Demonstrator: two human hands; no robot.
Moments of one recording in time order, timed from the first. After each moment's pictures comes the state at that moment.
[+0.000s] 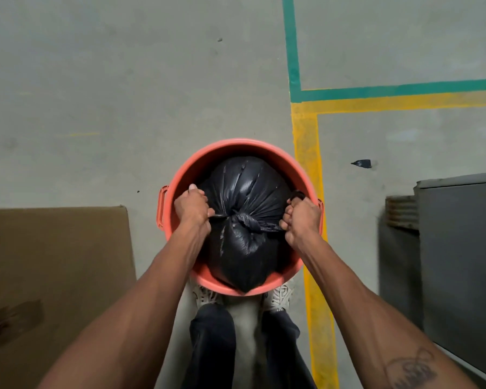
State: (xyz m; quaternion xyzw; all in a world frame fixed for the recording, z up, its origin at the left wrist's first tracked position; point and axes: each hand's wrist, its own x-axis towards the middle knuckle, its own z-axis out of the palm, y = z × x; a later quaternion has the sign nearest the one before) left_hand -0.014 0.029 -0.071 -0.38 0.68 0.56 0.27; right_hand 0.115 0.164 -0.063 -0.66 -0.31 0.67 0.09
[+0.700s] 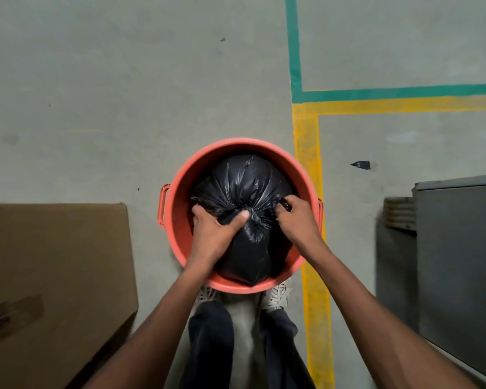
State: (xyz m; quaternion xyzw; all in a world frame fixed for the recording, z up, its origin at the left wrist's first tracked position) left_hand 0.044 0.000 -0.034 -0.08 0.83 0.38 0.40; right_hand 0.128 0.163 -0.043 -0.49 -0.71 0.50 -0.12
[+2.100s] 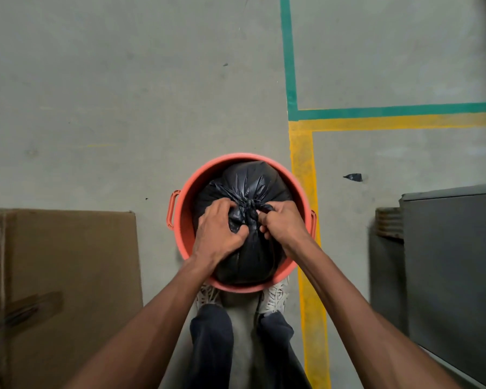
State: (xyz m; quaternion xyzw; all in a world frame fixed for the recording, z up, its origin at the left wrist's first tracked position) left_hand 0.039 0.009 0.001 0.24 0.90 0.25 0.27; right_hand 0.102 0.149 0.043 -0.47 -0.62 0.61 -0.13
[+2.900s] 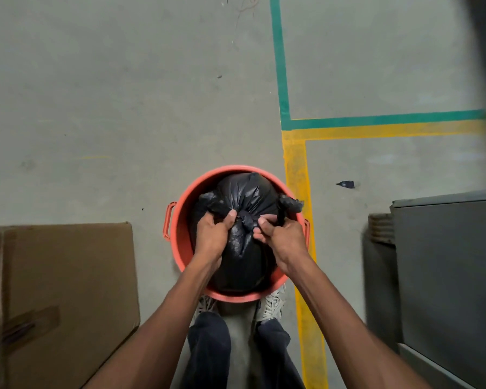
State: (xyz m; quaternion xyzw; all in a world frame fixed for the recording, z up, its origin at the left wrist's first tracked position) left_hand 0.030 0.037 0.014 -0.17 0.70 0.58 0.38; right_hand 0.110 0.149 0.037 -0.58 -0.40 0.71 0.02
